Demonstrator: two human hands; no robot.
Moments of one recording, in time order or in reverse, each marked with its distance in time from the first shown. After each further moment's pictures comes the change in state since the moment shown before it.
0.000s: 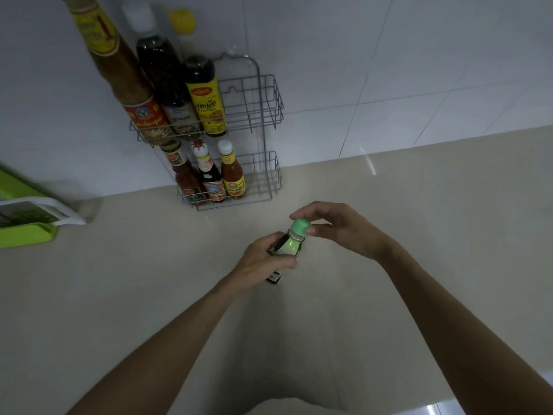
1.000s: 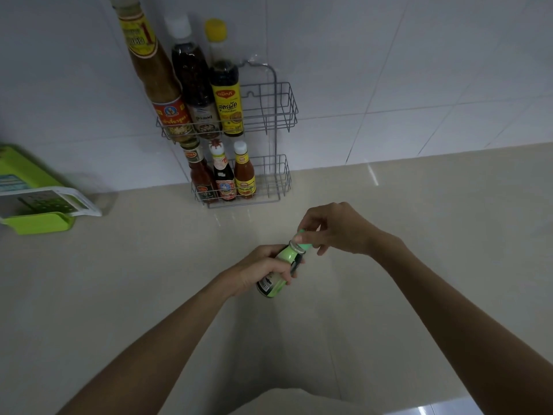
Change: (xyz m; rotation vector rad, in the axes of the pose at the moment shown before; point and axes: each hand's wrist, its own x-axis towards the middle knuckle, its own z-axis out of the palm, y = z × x) left_hand -0.028 -0.006 -0.015 -0.186 -0.274 -0.033; right_hand 0.001 -0.040 0.018 -0.287 -0.068 0.145
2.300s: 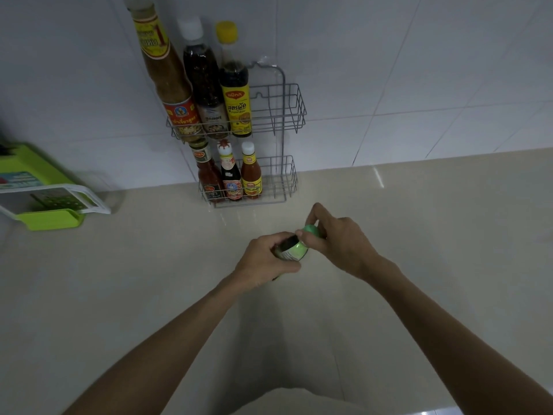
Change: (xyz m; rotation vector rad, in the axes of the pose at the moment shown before) left_hand -0.006 0.008 0.005 0.302 0.371 0.204; right_hand -0.008 0.003 0.036 -0.274 0.328 -0.088
